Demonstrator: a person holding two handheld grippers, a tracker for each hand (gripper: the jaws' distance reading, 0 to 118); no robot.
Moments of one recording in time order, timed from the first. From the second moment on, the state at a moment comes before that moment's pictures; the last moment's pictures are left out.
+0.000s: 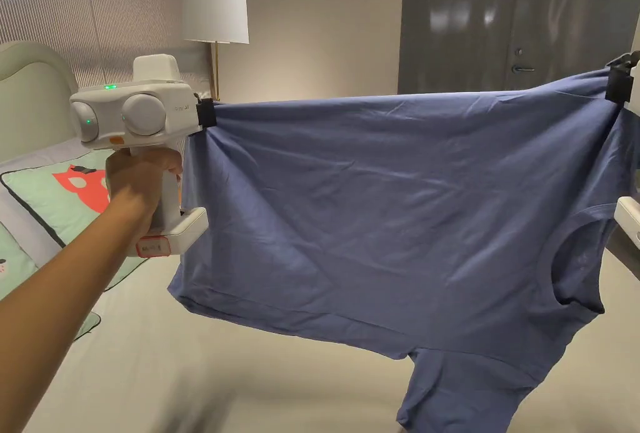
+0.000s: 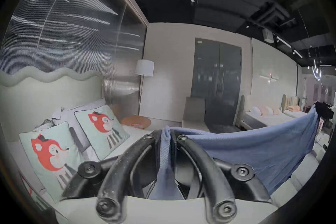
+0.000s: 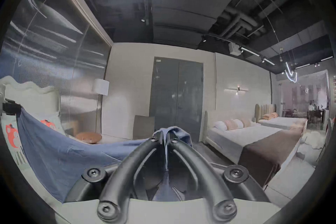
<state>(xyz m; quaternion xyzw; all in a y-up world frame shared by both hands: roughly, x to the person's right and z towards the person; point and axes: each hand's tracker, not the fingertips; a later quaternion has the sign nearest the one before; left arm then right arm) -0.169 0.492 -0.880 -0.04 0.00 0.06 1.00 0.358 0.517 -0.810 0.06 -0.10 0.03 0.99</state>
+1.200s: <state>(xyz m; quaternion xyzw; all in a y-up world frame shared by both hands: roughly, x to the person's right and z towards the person) -0.202 0.104 -0.698 -0.36 -0.01 0.06 0.93 0.368 0.140 -0.598 -0.23 -0.03 -0.09 0.97</state>
